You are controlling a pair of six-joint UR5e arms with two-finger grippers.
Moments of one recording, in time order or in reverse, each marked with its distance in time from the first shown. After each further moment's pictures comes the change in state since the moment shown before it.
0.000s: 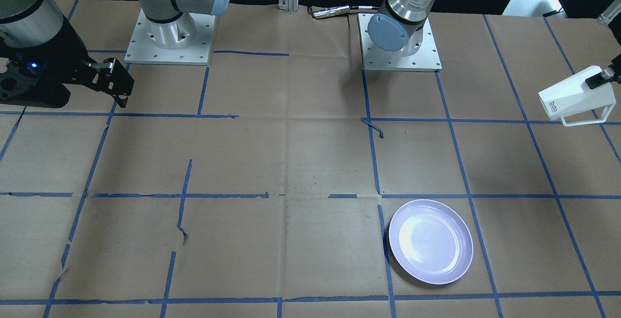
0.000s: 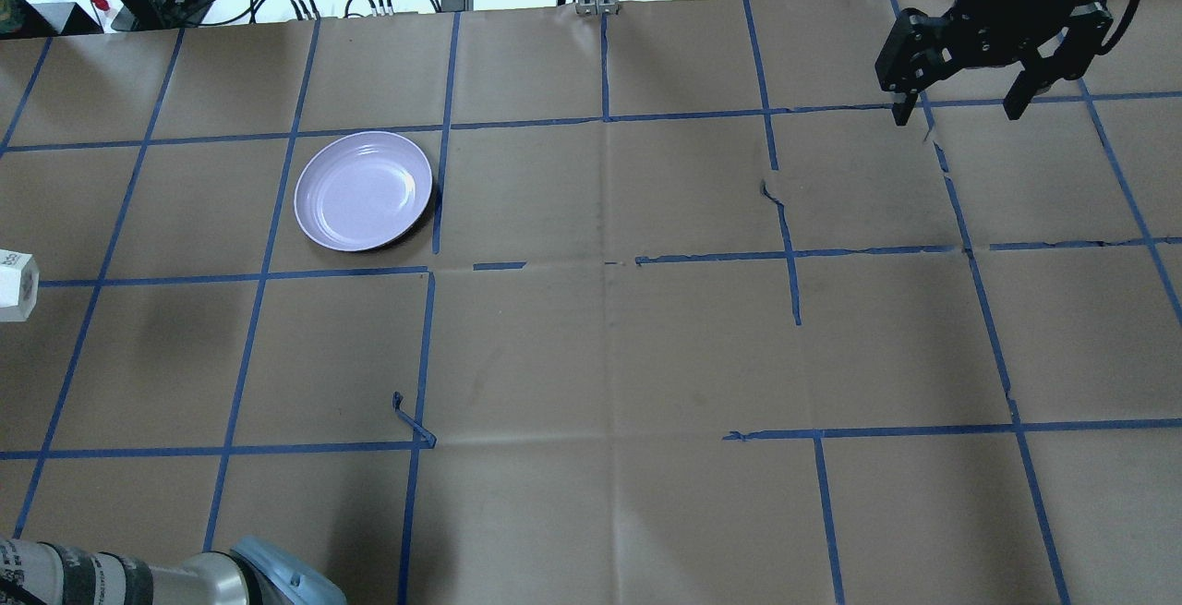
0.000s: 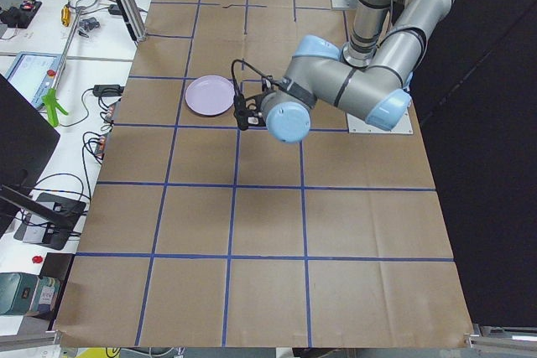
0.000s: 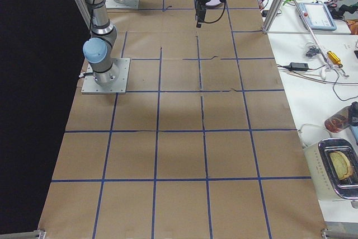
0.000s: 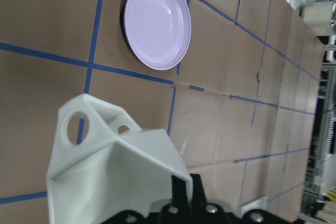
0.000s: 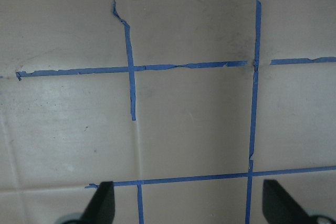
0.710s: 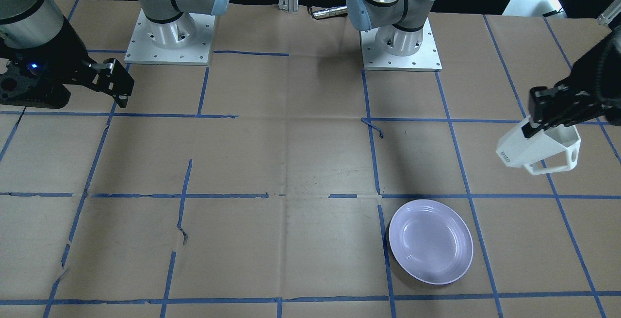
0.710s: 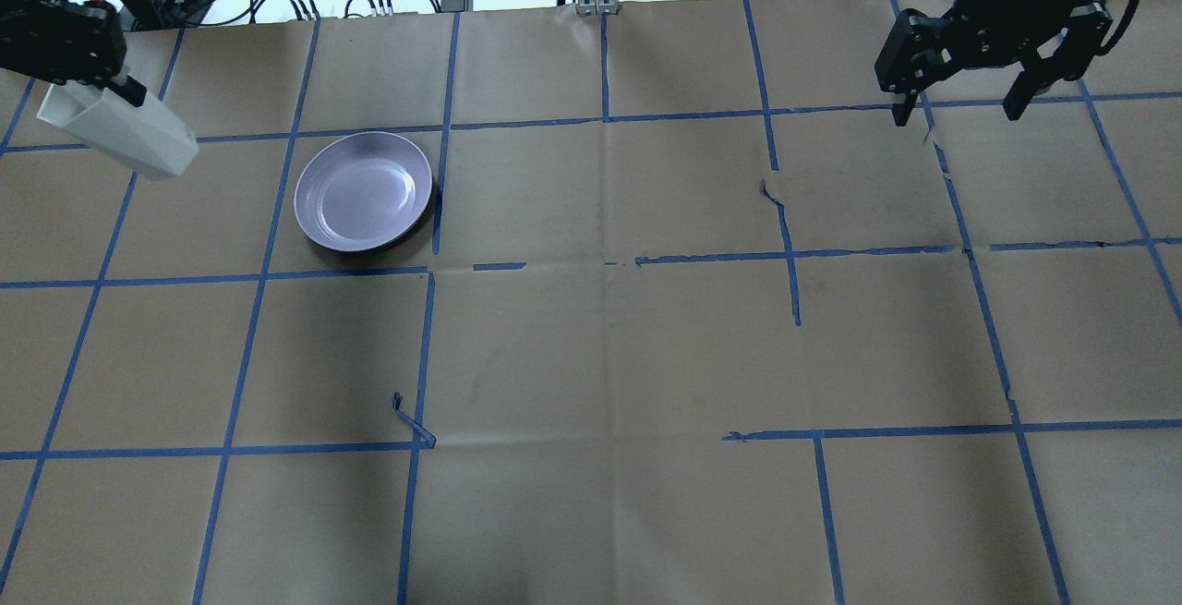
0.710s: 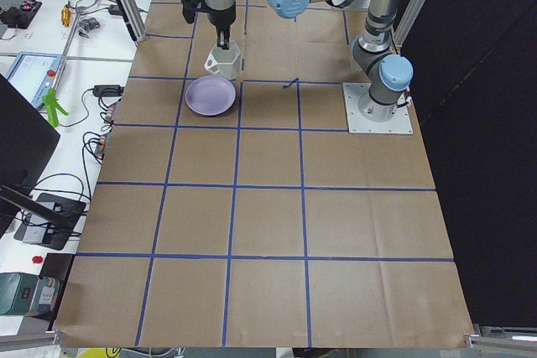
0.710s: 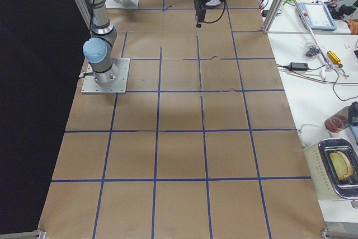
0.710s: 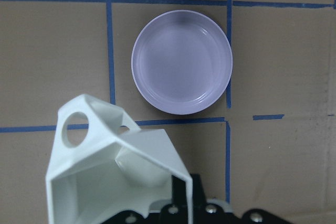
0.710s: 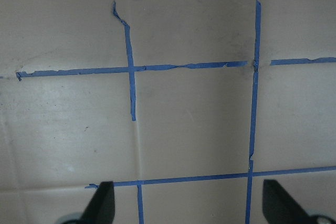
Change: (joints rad) left arm -0.632 0.037 -0.002 0.502 0.376 -0.533; right arm 0.000 0.000 0.000 0.000 0.000 0.000
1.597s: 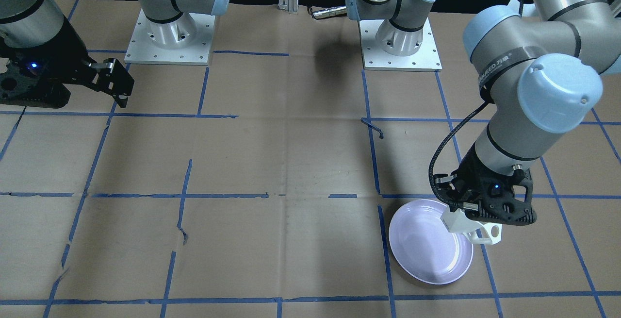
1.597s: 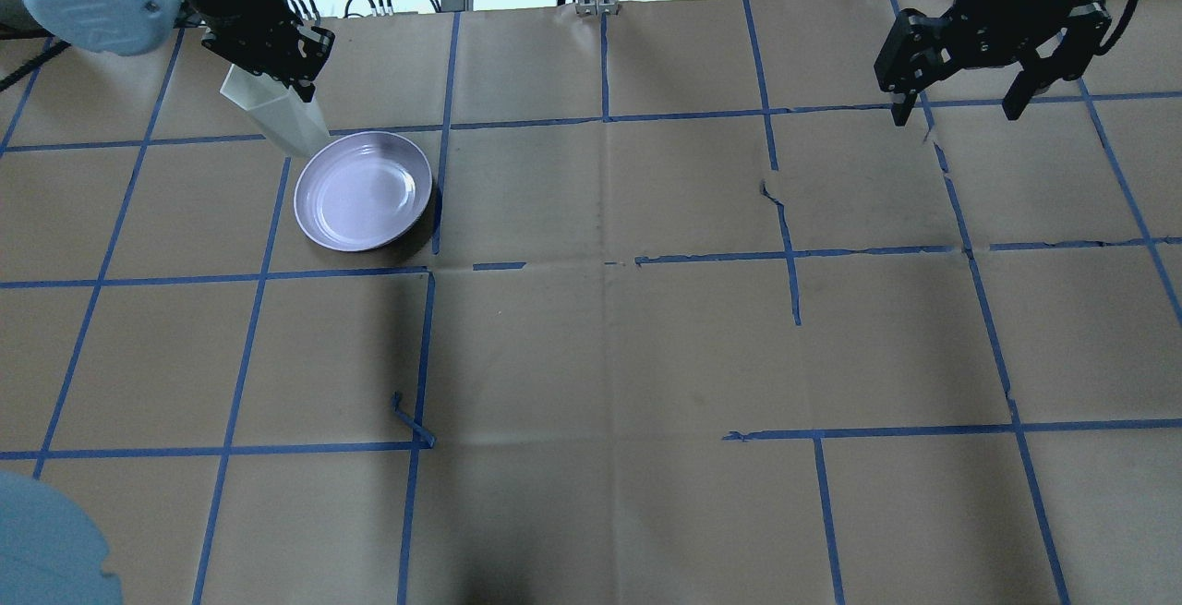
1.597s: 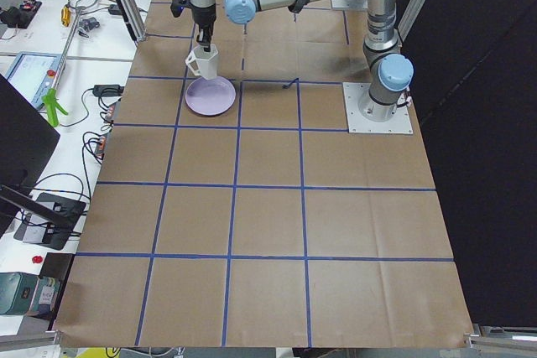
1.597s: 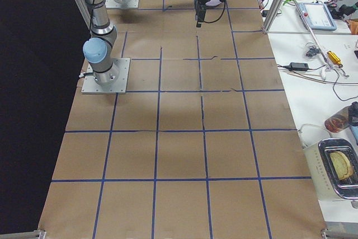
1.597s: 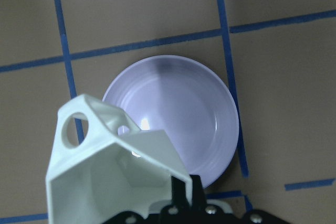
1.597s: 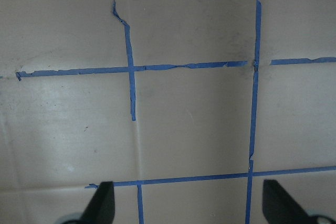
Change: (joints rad) left arm -0.191 -0.208 -0.132 0.425 0.147 -0.090; right arm 0.000 0.000 0.000 0.000 0.000 0.000
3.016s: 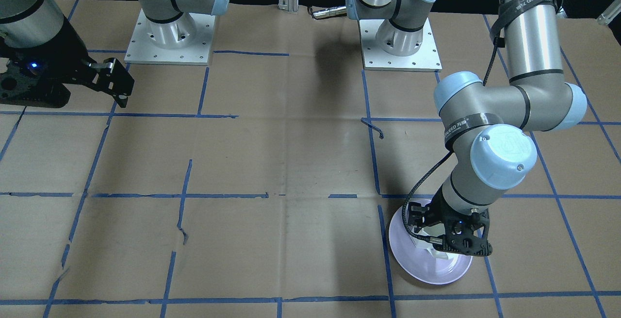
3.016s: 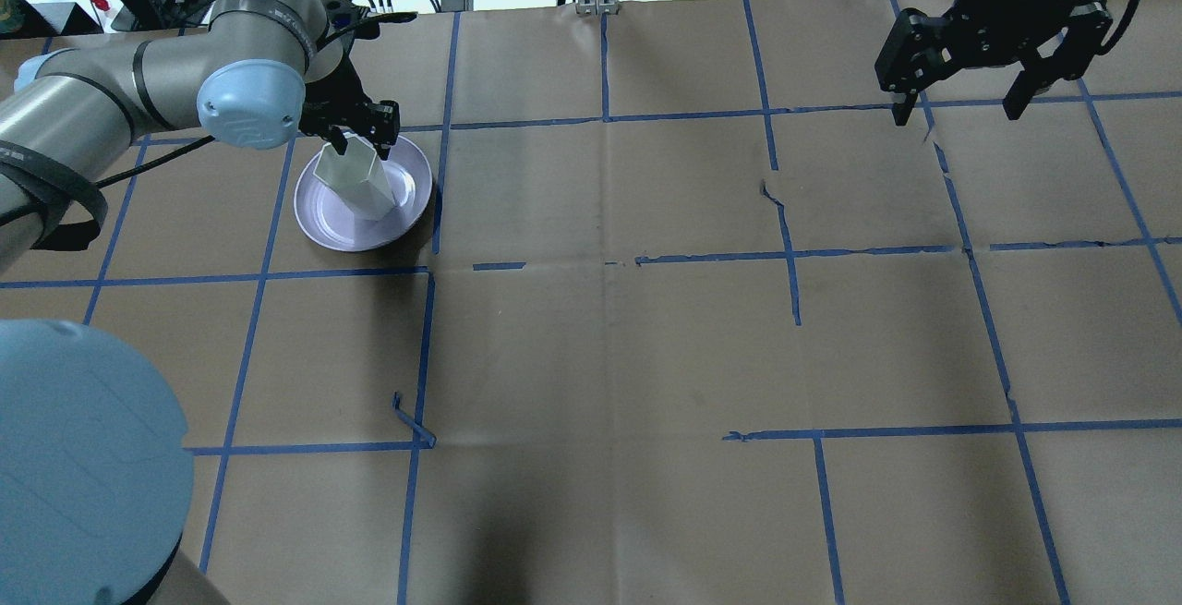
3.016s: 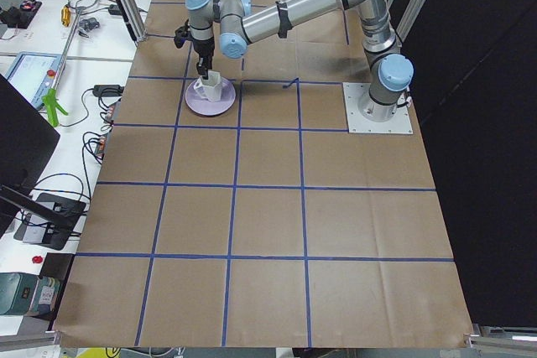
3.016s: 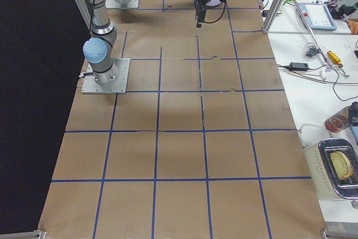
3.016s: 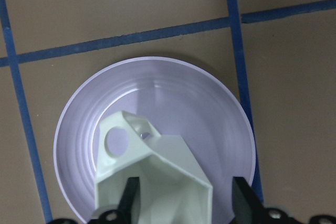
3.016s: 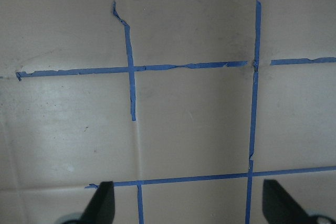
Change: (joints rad) left arm -0.016 -0.090 -0.059 0.121 0.002 -0.008; right arm 0.000 0.000 0.000 0.000 0.000 0.000
